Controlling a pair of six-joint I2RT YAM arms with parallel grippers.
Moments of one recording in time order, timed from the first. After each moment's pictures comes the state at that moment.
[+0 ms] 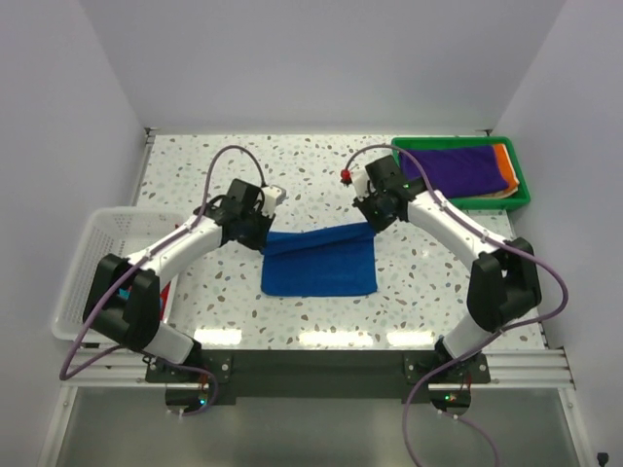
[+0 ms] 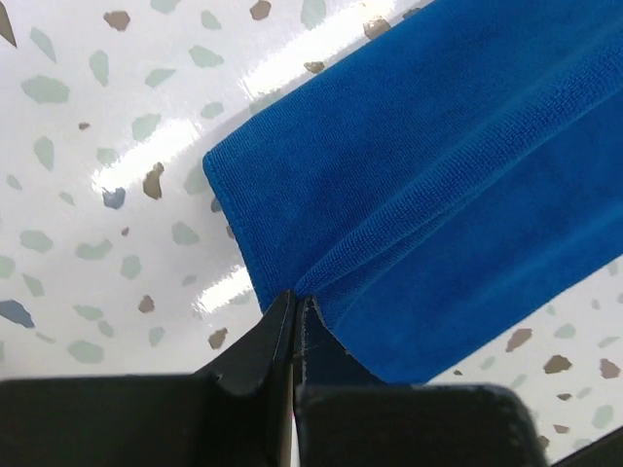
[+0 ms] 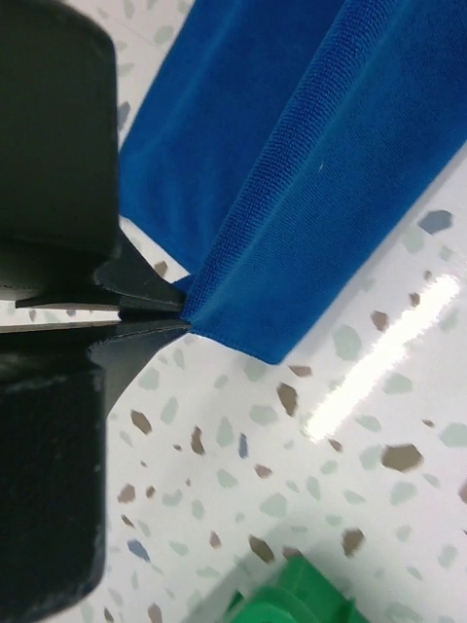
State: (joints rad) left arm -0.43 1.51 1.01 -0.50 0.11 0.04; right arm 0.46 1.64 1.30 -0.72 0.00 -0.26
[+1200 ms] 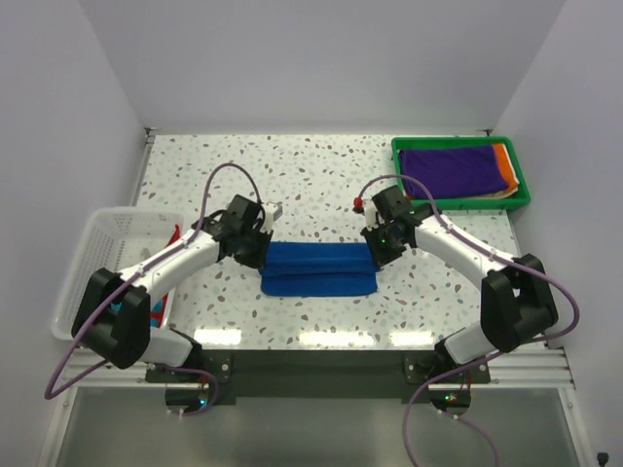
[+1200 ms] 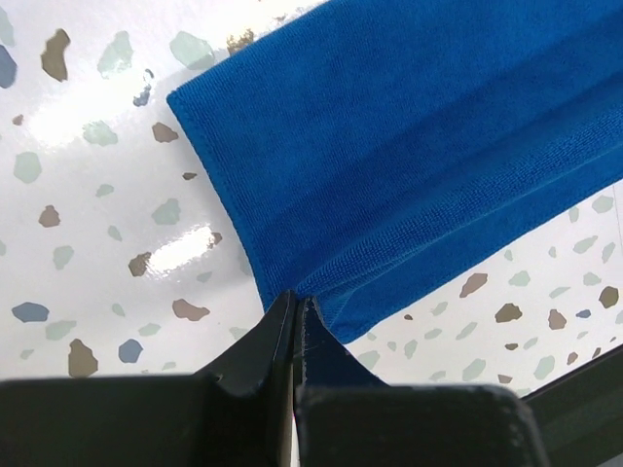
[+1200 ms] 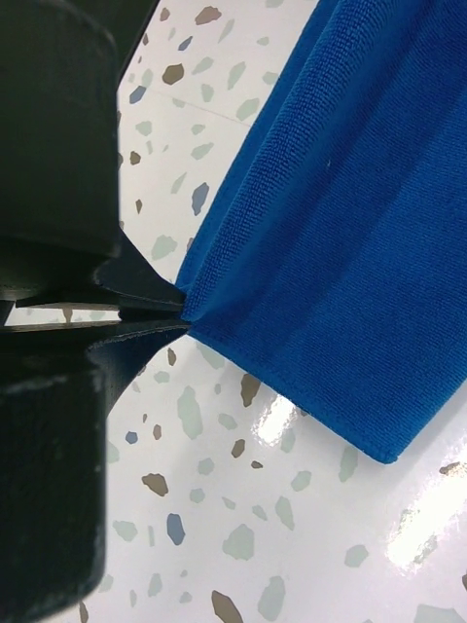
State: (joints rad) left arm -0.48 1.39 0.89 -0.57 0.12 -0.12; right arm 0.47 1.50 1.02 -0.74 -0.12 -0.02
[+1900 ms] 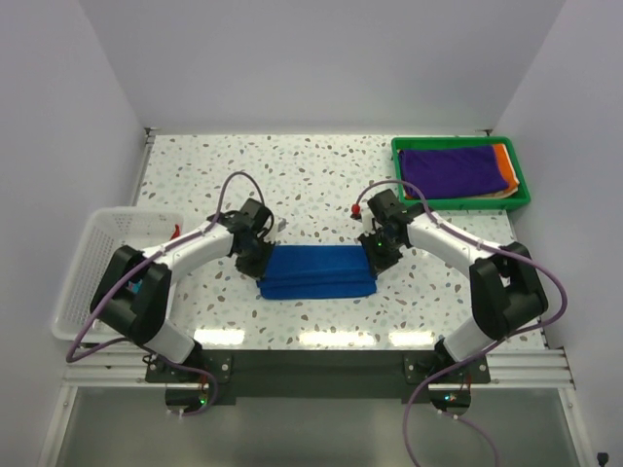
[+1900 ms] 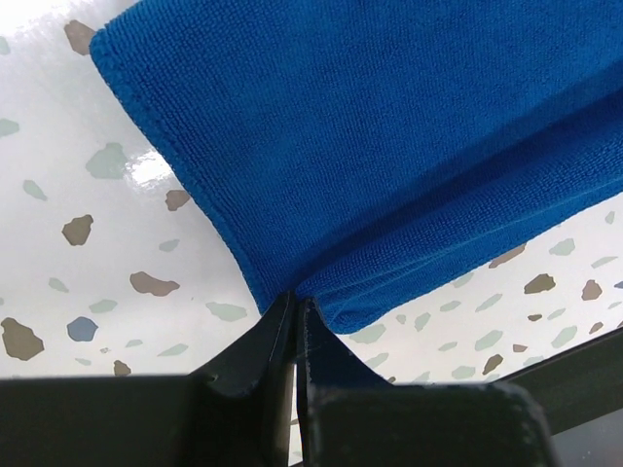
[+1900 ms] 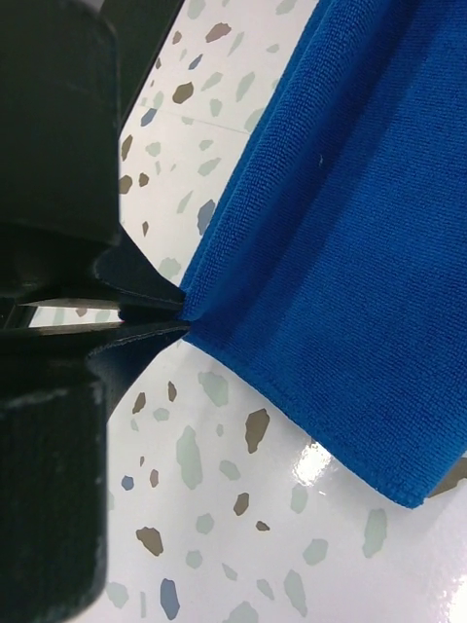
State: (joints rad) left arm -0.50 1.55 0.93 -0.70 0.13 -0.14; right arm 0.47 1.58 1.02 -0.77 -0.18 0.03
